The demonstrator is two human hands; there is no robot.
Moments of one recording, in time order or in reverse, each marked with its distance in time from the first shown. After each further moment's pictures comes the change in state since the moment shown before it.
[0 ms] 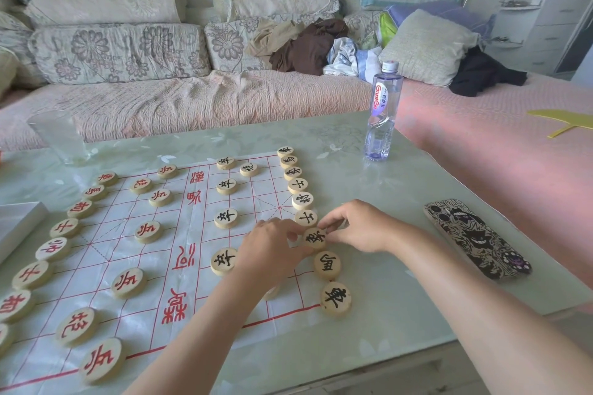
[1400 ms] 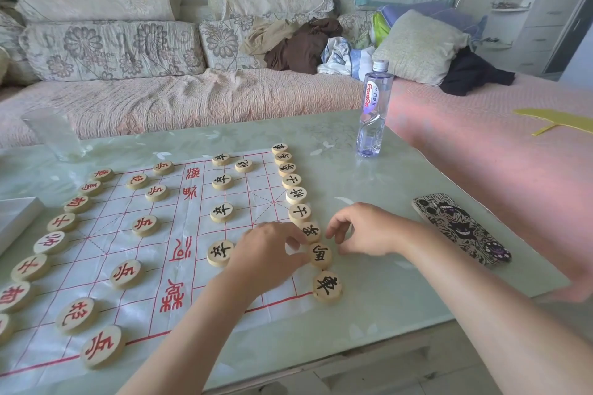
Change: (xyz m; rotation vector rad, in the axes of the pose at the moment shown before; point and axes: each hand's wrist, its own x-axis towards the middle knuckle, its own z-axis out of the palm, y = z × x) left_hand -0.027 0.008 -0.011 0.054 -0.092 0.118; right_hand -0.035 -0.002 -0.011 -0.132 -0.077 0.017
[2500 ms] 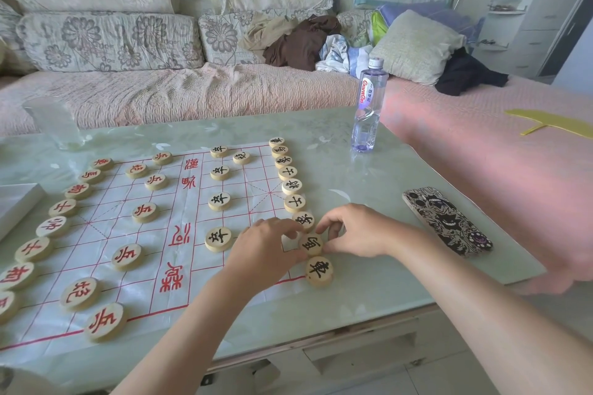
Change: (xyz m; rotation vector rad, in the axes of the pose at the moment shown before) left_hand -0.020 0.004 0.010 -0.053 0.065 0.026; right_hand -0.023 -0.009 0.013 -0.029 0.022 0.006
